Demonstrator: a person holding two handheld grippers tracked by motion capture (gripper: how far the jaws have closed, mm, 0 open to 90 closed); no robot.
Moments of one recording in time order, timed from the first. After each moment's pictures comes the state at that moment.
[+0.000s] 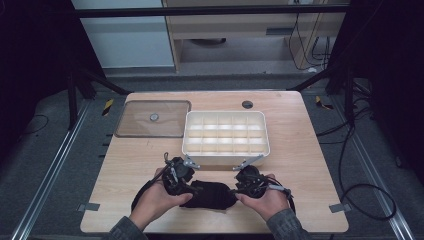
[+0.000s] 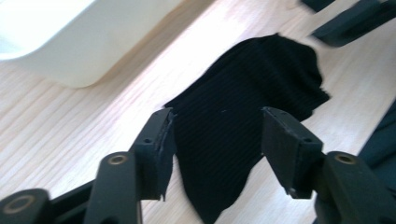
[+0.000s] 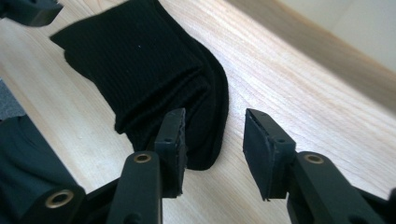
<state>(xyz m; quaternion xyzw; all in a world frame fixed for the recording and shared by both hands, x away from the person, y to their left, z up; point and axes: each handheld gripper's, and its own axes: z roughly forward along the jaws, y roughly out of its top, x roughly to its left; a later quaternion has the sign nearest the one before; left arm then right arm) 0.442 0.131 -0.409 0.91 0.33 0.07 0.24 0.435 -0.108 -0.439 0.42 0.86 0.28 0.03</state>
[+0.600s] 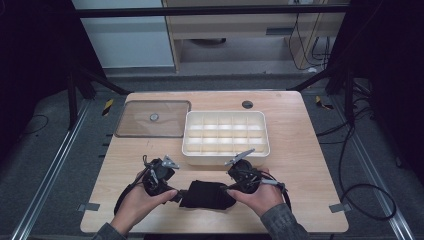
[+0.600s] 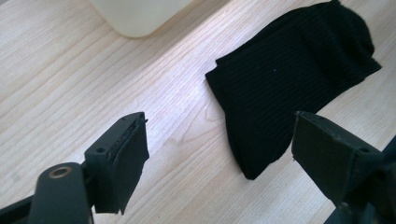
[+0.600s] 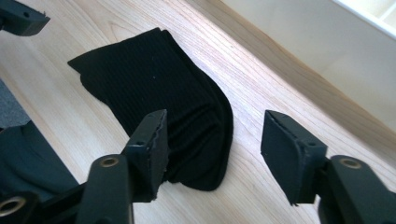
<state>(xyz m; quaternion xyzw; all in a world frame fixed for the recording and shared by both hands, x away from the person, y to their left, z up) 0.438 0.177 -0.418 0.89 0.37 0.08 0.24 0.440 -0.085 -0.419 0.40 0.87 0.27 0.05</state>
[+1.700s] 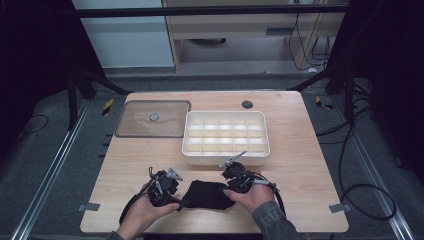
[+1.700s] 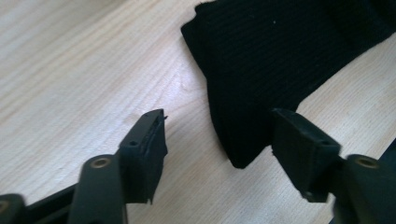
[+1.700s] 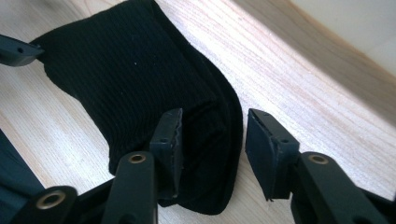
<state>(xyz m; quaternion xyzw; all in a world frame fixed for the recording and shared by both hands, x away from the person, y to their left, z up) 0.428 0.171 -0.460 0.90 0.37 0.04 0.23 0.455 -0.075 -0.454 0.41 0.88 0.24 0.02</state>
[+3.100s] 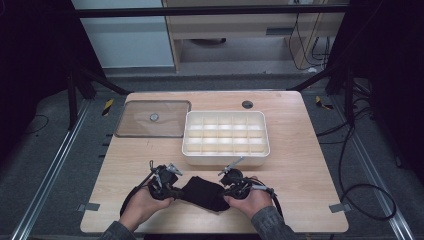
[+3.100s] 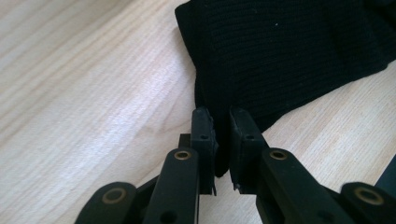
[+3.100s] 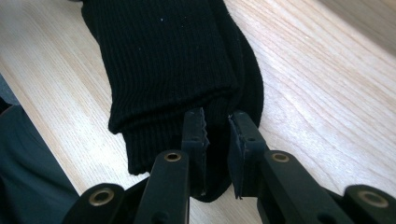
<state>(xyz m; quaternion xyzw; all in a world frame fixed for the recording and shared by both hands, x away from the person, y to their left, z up) 0.450 0.178 -0.458 0.91 0.35 0.01 0.23 0.445 -0.070 -0.468 0.39 0.88 0.25 -0.02</state>
